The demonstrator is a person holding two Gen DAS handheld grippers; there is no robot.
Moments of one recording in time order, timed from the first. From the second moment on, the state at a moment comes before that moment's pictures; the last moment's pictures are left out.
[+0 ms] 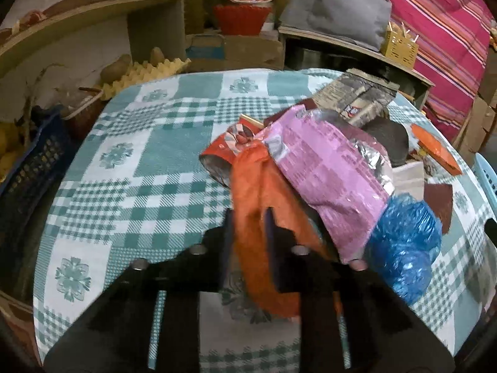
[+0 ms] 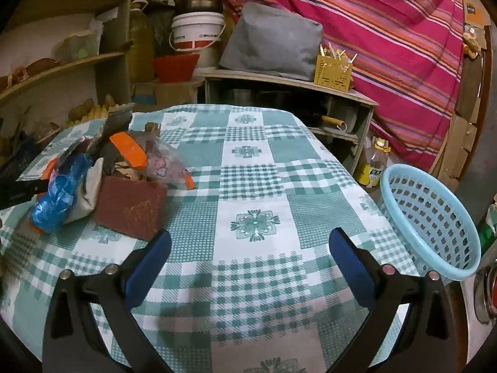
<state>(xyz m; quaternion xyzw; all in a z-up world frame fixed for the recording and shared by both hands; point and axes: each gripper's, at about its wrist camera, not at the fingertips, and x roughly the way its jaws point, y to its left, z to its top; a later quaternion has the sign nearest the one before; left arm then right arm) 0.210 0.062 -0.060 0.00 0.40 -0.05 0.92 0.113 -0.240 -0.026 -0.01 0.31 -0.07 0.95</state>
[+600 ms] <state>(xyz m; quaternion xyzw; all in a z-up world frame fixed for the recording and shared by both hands) 0.159 0.094 -0.028 -0.02 0.37 -0.04 0.93 0.148 -0.186 -0.033 -0.02 0.36 -0.01 0.93</state>
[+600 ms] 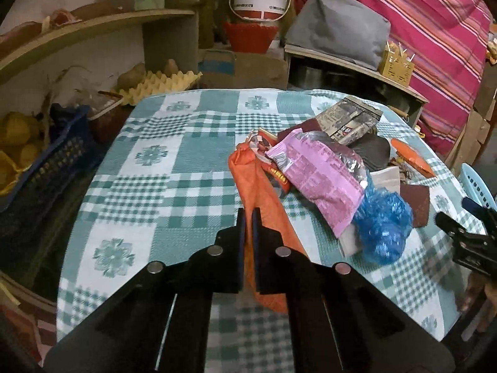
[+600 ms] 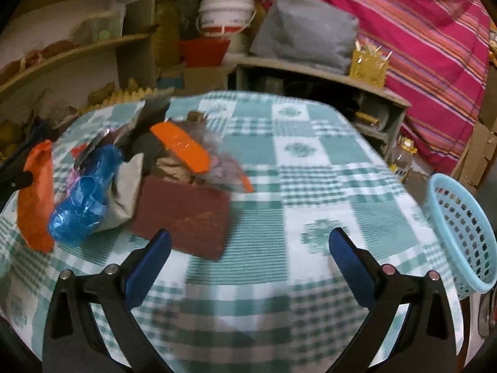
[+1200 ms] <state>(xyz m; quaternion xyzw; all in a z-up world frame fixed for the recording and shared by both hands) 0.141 0.111 -0.037 -0.03 0.38 -0.04 0.93 0.182 -0.132 -0.054 -0.02 0.43 -0.02 0.90</state>
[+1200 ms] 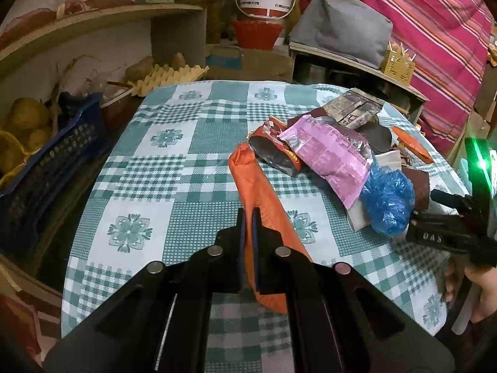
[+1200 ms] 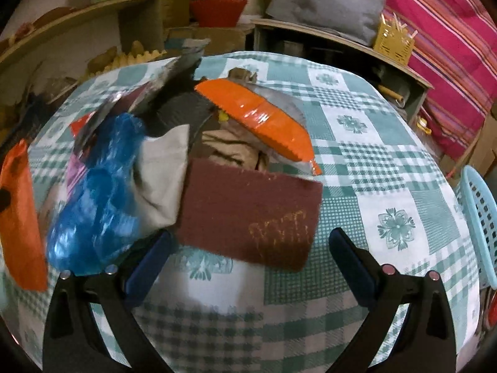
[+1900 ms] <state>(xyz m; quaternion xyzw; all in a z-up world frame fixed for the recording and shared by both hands) 0.108 0.057 0.020 -0.02 0.33 -0.08 0.94 0.138 -0.201 -0.018 0.01 0.39 0.02 0.92</state>
